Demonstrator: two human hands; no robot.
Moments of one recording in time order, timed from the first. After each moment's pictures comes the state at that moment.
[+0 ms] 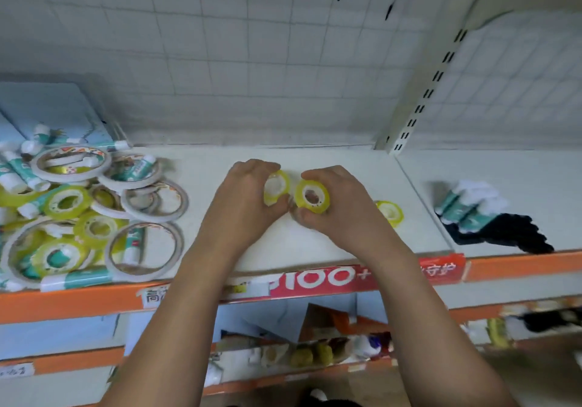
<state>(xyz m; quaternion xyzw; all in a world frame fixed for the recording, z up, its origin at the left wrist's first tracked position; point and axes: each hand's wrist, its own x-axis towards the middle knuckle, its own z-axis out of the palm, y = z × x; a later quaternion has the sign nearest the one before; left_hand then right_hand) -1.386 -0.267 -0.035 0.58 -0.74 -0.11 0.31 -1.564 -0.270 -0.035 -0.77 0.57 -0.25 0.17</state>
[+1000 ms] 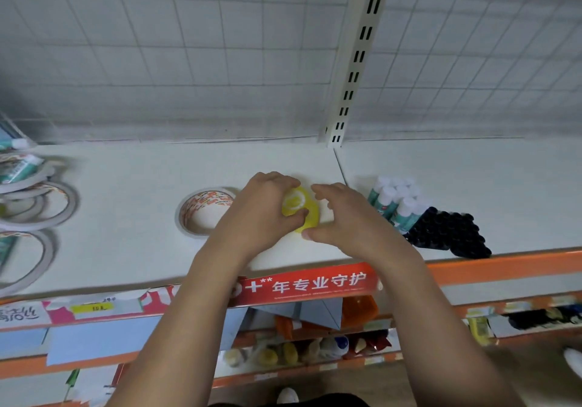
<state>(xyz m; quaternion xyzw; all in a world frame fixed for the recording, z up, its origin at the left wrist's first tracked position) -1.563 -0.300 -0.056 0.56 -0.78 -0.17 0.24 -1.736 -0.301 -0.061 -0.76 0.59 -0.14 0.25</state>
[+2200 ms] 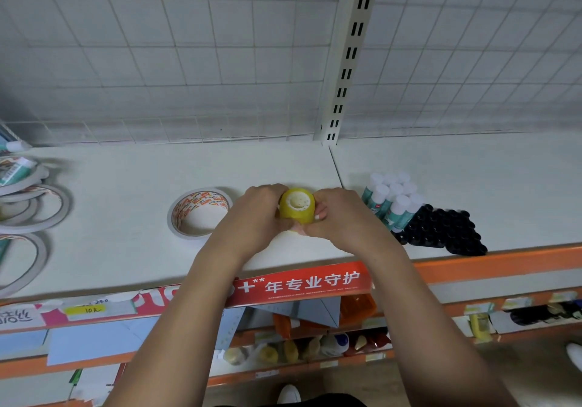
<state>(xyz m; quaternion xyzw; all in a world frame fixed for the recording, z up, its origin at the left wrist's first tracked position) -1.567 -0.303 -0.062 0.58 -0.76 -0.23 0.19 -1.736 -0.304 -0.061 -0.73 0.59 -0.18 0.29</state>
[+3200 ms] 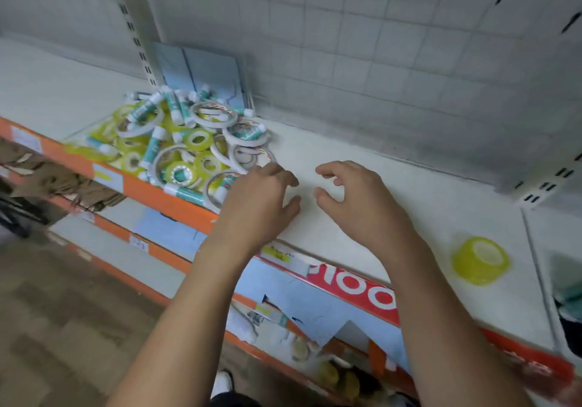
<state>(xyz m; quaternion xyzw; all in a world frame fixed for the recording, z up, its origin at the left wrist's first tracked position) -1.363 -0.199 -0.034 0.77 -0.61 0.01 0.19 -1.513 -0.287 -0.030 -0.88 0.37 -0.22 0.20</state>
